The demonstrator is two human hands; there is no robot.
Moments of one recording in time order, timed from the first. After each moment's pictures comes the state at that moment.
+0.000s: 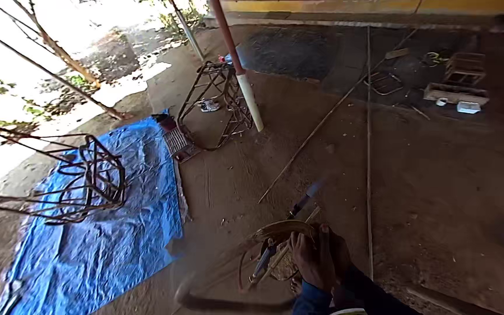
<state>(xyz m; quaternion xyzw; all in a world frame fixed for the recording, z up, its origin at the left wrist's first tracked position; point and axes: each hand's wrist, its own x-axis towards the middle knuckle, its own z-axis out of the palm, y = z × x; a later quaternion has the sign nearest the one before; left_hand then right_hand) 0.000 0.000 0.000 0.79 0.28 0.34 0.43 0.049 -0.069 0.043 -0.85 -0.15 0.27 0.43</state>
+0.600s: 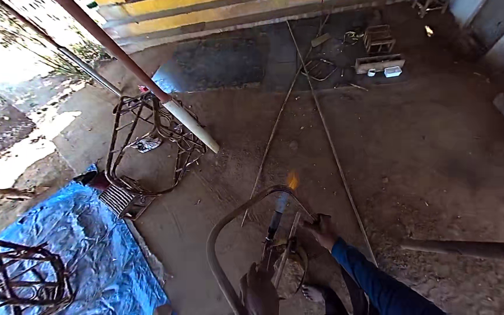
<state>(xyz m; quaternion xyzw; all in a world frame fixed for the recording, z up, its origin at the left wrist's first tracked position) -0.054 0.109 -0.100 0.86 0.40 0.10 0.28 0.122 -0.076 -0.103 -0.83 0.06 0.31 0.45</state>
